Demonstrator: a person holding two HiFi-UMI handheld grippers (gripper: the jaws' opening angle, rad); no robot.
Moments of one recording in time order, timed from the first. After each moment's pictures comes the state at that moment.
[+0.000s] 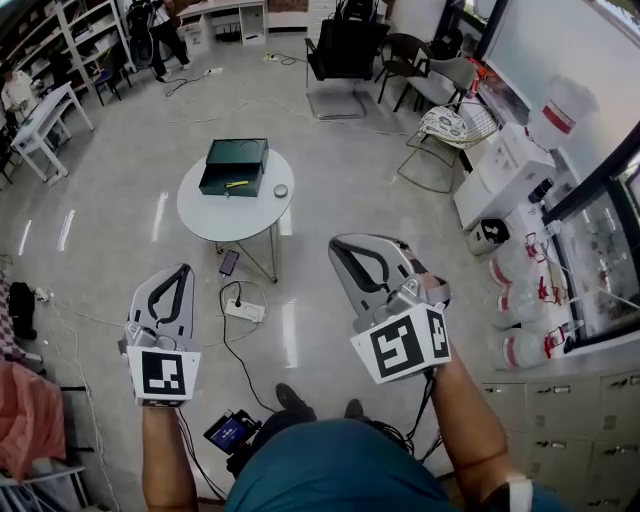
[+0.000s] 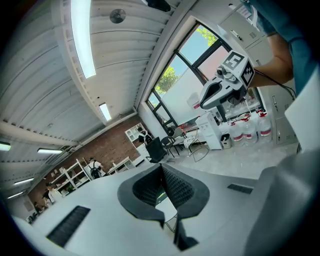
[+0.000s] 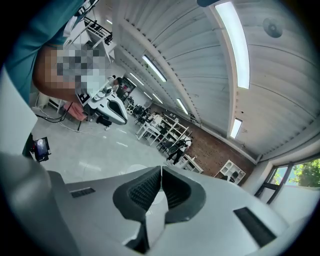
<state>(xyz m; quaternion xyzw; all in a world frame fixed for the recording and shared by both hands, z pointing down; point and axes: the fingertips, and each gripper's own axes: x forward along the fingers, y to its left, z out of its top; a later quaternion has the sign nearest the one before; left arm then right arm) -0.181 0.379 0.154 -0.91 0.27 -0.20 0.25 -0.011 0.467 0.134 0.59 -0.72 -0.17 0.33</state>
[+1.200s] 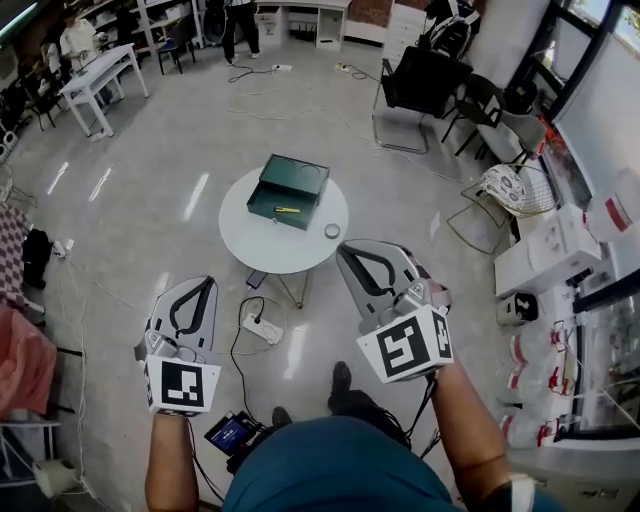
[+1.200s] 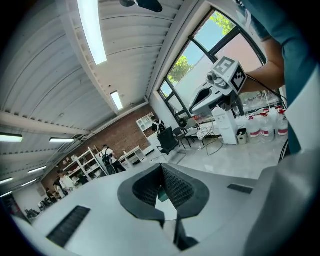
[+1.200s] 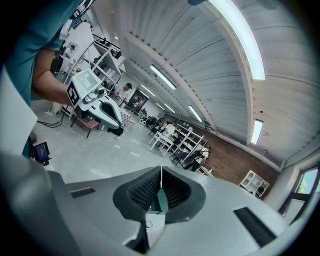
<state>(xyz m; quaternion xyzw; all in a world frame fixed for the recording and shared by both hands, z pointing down) -0.171 0.210 0.166 -0.88 0.34 -0.23 0.23 -0.001 0.232 0.139 0.50 -0.79 -0.19 0.30</state>
